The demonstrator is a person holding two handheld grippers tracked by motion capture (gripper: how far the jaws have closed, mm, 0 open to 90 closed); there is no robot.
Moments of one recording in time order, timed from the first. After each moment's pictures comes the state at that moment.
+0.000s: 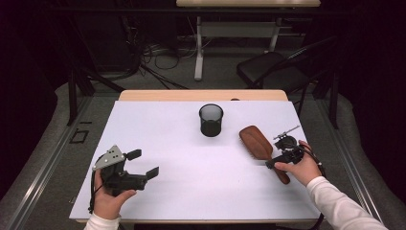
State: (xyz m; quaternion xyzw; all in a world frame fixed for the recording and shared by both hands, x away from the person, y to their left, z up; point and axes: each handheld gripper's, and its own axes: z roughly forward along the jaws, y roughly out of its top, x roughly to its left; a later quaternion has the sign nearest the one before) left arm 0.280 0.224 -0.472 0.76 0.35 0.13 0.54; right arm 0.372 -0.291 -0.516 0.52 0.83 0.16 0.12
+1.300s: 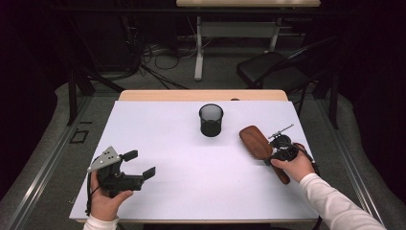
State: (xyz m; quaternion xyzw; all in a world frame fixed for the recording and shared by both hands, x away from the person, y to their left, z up) left arm 0.277 0.231 -0.474 0.75 0.36 0.13 0.54; right arm 0.384 -0.282 -0.520 0.50 0.85 0.14 0.09
